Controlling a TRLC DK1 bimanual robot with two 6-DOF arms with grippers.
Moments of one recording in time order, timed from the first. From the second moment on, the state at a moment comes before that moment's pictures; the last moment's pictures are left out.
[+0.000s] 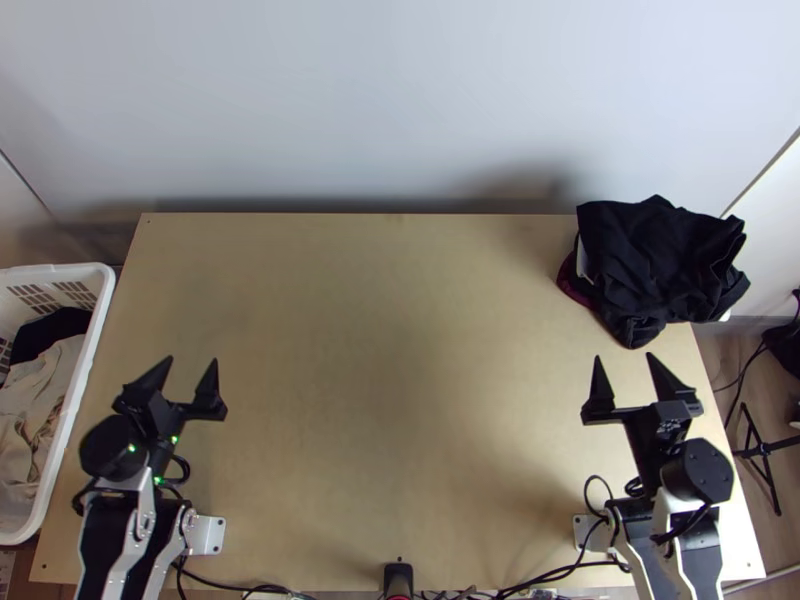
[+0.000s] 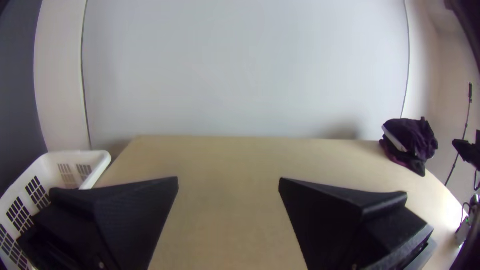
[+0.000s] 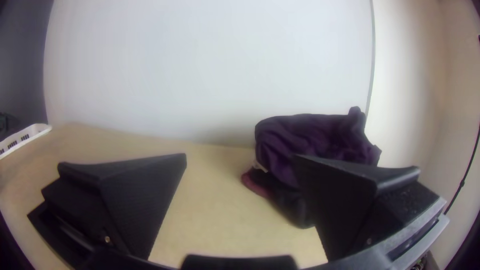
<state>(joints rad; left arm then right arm) 0.00 0.22 0.24 -0.18 0.03 -0.05 0.12 0.08 0.24 -0.18 0.06 -0.05</state>
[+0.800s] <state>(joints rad) -0.01 0.95 1.05 -0.35 0.03 -0.16 0.23 0.88 0.86 -0.08 0.15 -0.04</state>
